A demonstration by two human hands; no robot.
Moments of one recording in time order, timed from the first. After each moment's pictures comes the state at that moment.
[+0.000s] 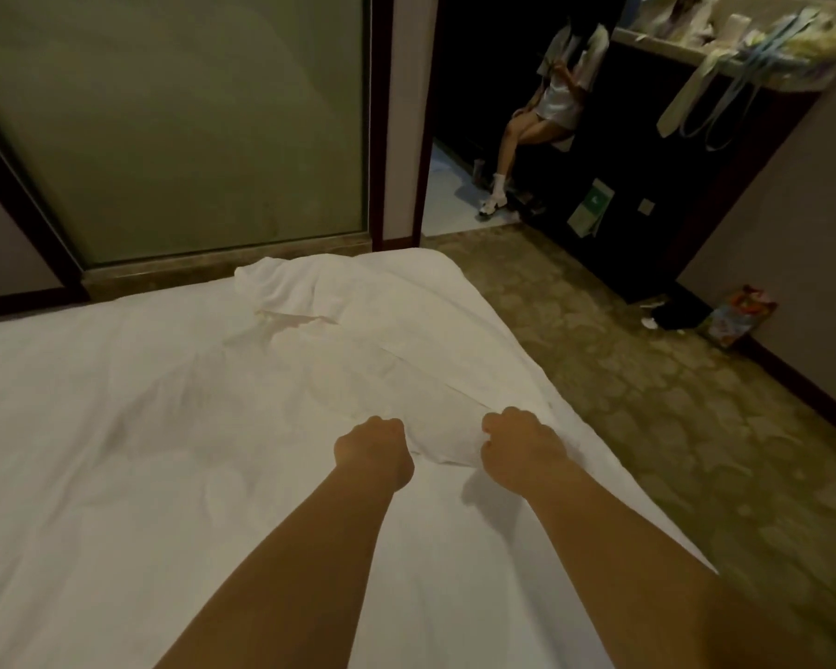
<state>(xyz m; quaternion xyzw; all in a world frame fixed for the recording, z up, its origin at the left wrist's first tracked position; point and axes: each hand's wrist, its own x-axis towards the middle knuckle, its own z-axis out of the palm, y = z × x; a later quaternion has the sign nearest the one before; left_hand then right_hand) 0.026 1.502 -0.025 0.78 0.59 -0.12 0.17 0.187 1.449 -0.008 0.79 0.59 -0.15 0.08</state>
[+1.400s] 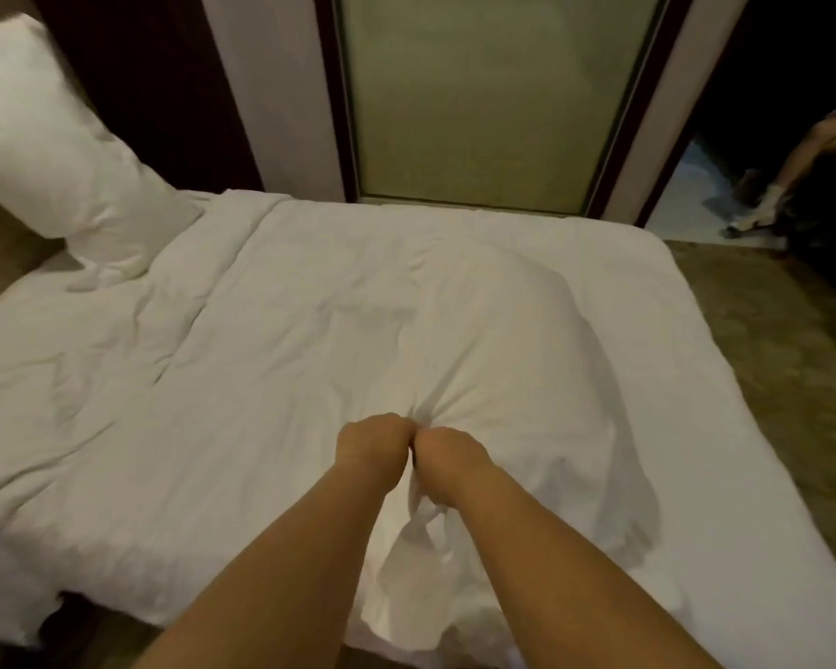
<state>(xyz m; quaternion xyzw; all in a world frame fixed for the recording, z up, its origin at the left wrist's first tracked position) -0.124 1.214 -0.060 0.67 0.72 -0.09 0.15 -0.016 1.230 -0.049 0.49 0.82 -0.26 0.14</state>
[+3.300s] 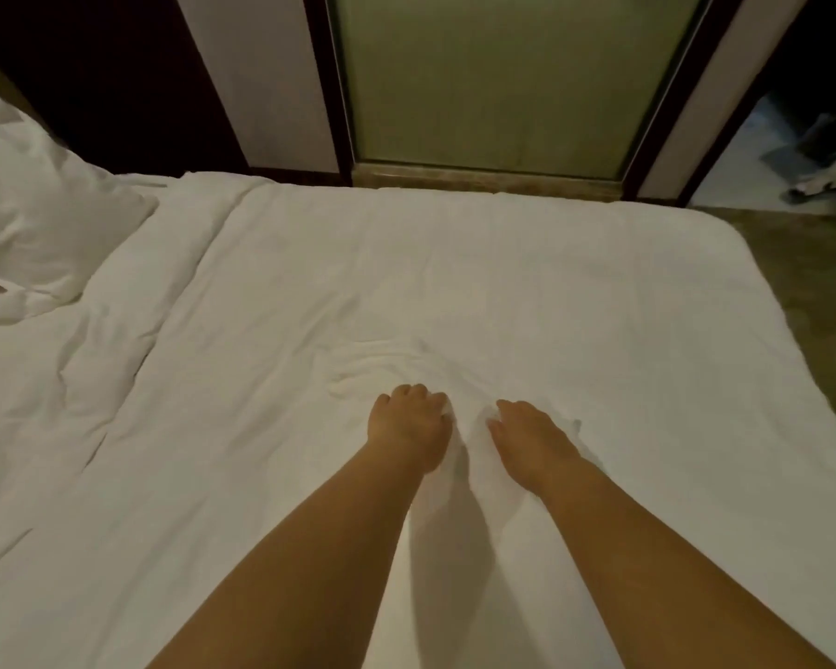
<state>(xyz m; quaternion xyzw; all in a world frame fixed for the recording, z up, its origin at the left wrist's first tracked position) -0.165 1.494 -0.122 0.68 0.71 -0.10 0.15 -0.008 1.517 -0.131 0.60 0.75 -0.26 0.08</state>
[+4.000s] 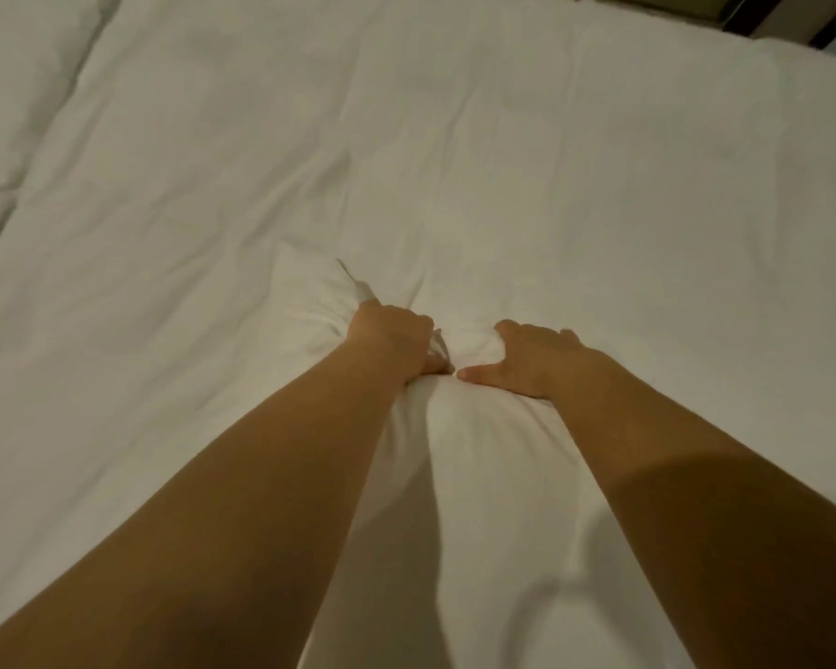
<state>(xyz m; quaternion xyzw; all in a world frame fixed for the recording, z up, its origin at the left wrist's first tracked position) -0.233 1.601 -0.271 0.67 0.66 -0.25 0.23 -0.068 1.636 -0.280 0.55 0.74 -0.27 0.26</state>
